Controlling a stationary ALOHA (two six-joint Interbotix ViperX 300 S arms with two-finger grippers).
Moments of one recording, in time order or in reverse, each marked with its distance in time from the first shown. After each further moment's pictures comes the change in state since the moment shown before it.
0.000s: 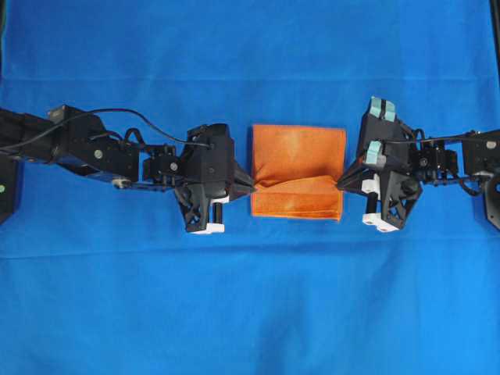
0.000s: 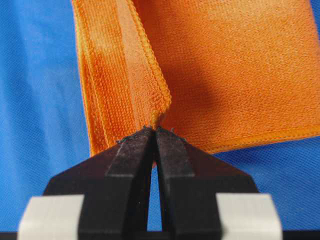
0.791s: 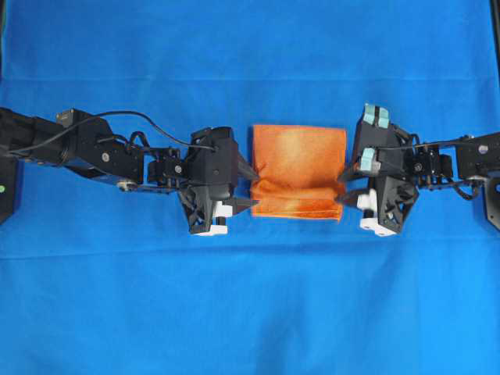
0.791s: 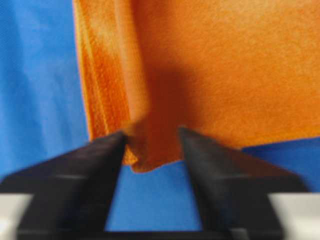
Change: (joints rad) left arm -0.003 0.034 -0.009 -0.002 -0.041 0.000; right arm 0.020 0.043 -0.003 -0.002 -0.028 0.003
